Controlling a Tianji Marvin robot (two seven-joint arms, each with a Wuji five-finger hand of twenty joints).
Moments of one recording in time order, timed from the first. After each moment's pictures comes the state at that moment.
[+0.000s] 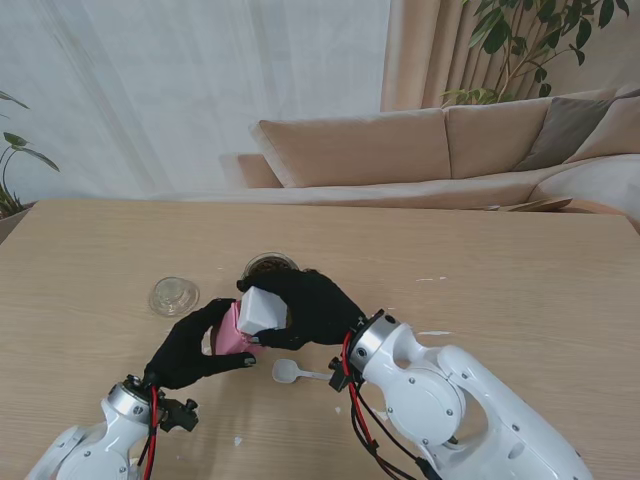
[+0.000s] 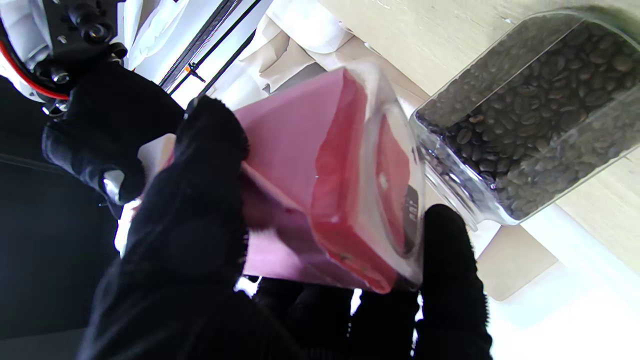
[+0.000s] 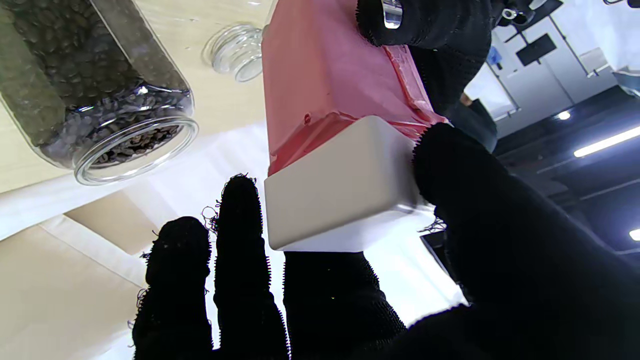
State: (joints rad) left arm 1.92 -1.13 -1.41 -1.75 0.39 -0.64 0.13; right arm -1.53 -1.09 0.94 -1.98 -0.58 -0.04 0.09; left_hand 1.05 -0.51 0.19 -0.12 0.39 0.37 0.70 0.60 0.71 0.34 0.35 0.89 0.51 0.37 0.76 0.96 0.24 0.37 1.17 0.82; right_hand 0.62 -0.63 0.77 -0.06 0.49 0.18 0.41 0.67 0.55 0.11 0.72 0.54 0.55 0.21 0.74 0.62 0.23 0.28 1.34 0.97
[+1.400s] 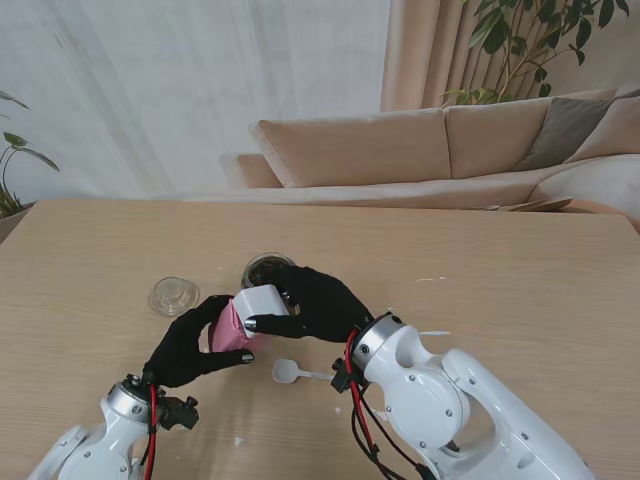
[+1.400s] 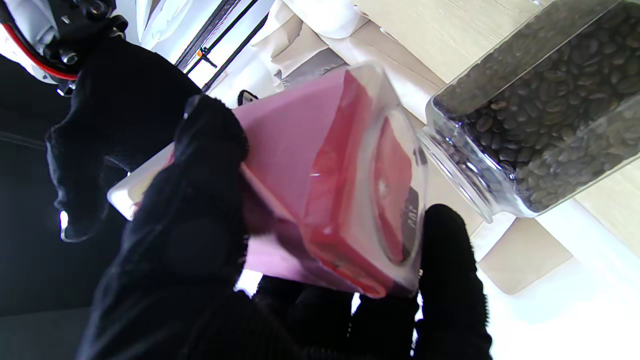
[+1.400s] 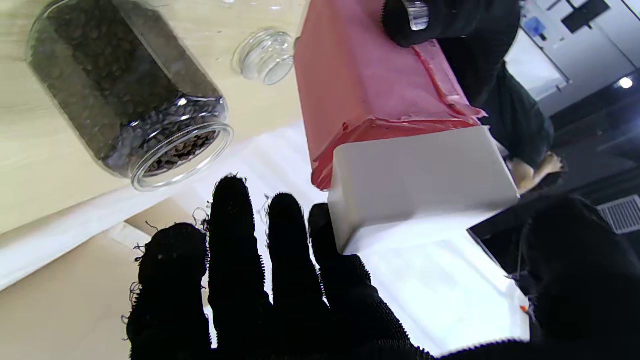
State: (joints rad) left arm 1.90 -1.14 -1.40 -1.73 0.37 -0.68 0.16; right arm -1.56 -1.09 0.95 -2.04 -0.56 0.13 0.11; left_hand 1.05 -0.52 0.19 -0.12 0.39 0.38 0.70 0.60 0.72 0.35 0.35 0.90 0.51 0.37 0.76 0.97 0.24 0.37 1.17 0.82; right_hand 0.16 -0.35 0.58 -0.07 0.50 0.28 0.32 0.57 0.53 0.25 0.74 0.47 0.57 0.26 0.73 0.60 0.32 0.33 1.46 1.01
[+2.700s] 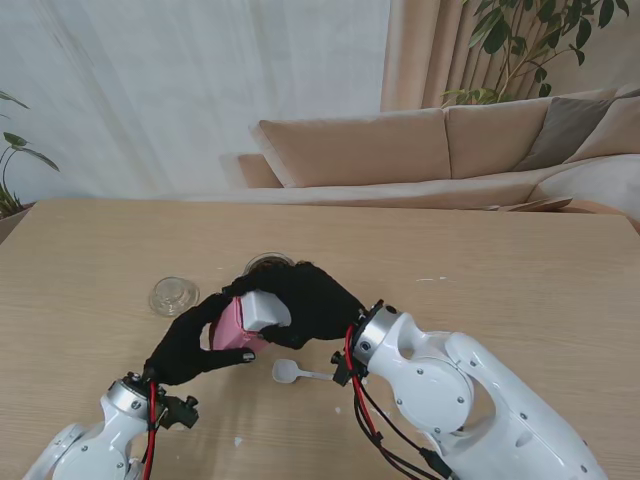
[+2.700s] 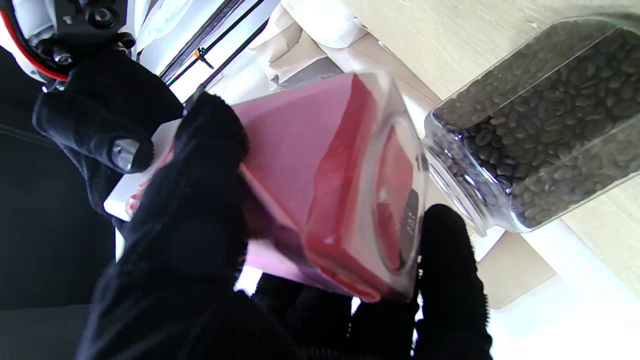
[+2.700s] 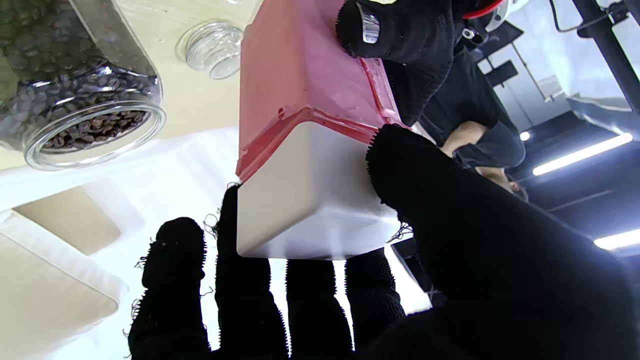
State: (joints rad) left arm 1.91 -1.13 -1.41 -1.77 0.28 -0.62 0.08; right arm -1.50 -1.08 0.96 -1.99 -0.57 -0.12 0.15; left_hand 1.05 -0.53 0.19 -0.12 0.39 0.37 0.73 0.60 0.72 0.35 0.35 0.92 0.51 0.37 0.76 0.97 0.24 0.37 1.17 0.82; right_hand 0.71 -0.70 0.95 -0.09 0.44 0.01 0.44 0.59 0.58 0.07 0.45 0.35 0.54 0.20 0.49 0.51 0.17 0.31 1.25 0.99
